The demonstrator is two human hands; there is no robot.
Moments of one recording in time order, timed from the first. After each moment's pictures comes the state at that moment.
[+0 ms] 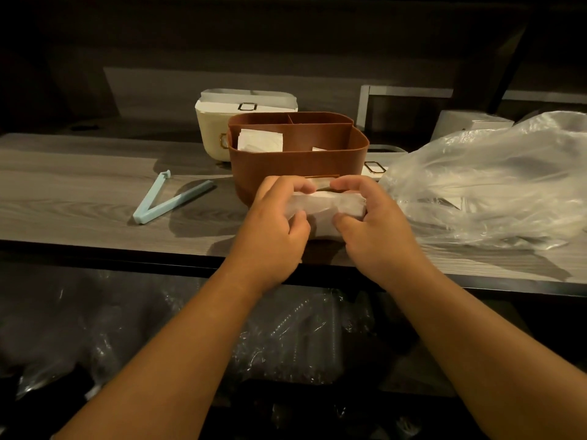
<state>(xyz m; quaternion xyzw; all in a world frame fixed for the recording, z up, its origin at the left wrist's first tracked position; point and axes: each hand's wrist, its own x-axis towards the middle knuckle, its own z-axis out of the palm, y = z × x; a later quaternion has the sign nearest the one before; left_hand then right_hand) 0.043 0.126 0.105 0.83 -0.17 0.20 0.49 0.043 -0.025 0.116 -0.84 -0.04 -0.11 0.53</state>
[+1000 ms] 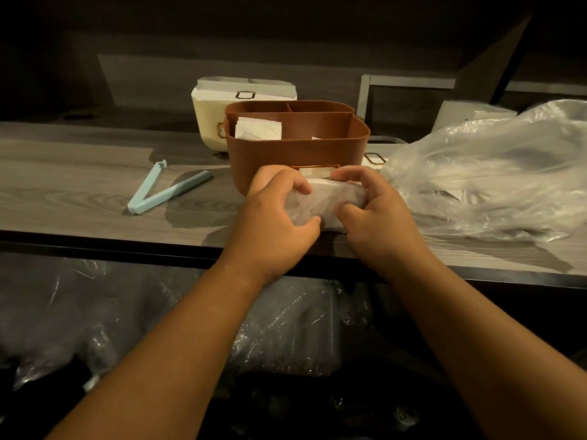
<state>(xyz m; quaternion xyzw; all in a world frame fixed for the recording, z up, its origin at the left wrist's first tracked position) 0.044 0.126 0.099 0.86 -0.15 0.25 0.43 0.045 -0.027 0.117 -0.81 -0.03 -0.09 0.58</state>
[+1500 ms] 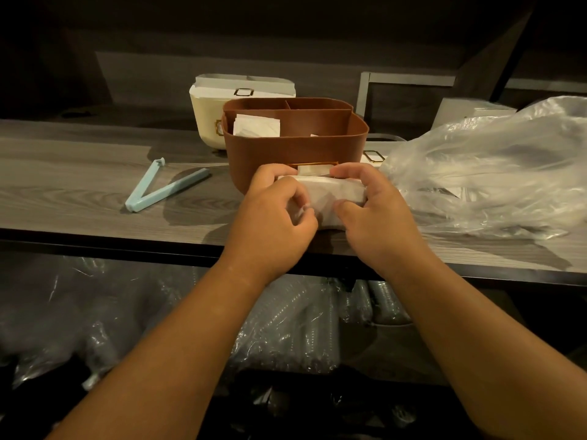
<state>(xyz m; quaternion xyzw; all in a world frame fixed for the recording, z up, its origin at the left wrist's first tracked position) 0.048 0.124 0.094 0.87 -0.14 0.26 0.39 0.045 -0.027 0.116 -0.83 -0.02 -0.11 0.54</state>
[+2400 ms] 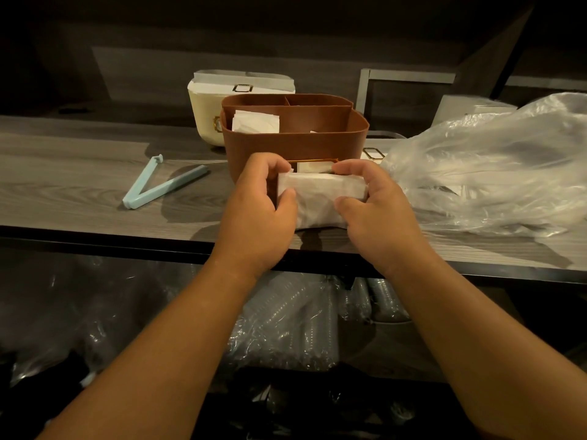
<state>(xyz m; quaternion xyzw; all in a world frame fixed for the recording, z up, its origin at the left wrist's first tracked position) 0.046 0.129 0.099 0.81 -0.10 0.25 0.52 0.045 -0.029 0.115 -0.81 -0.03 -0.10 0.57</state>
